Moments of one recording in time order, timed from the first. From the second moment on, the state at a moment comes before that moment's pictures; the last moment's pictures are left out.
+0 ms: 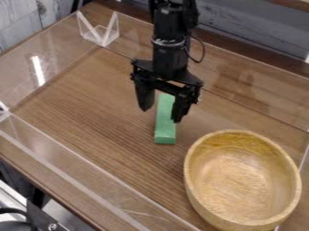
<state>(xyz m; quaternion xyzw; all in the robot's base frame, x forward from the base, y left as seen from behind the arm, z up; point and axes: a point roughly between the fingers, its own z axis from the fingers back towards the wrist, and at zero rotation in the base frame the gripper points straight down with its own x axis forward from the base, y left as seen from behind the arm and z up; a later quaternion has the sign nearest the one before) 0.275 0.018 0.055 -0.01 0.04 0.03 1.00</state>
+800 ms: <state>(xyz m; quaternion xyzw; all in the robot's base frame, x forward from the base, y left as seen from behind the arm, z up) 0.283 0.023 0.035 -0.02 0.03 0.04 1.00</state>
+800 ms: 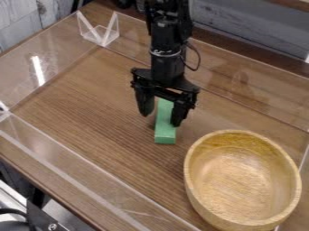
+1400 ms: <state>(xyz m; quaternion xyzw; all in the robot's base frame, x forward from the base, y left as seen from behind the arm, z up) 0.285 0.024 0.024 -0.02 0.03 0.04 1.00</state>
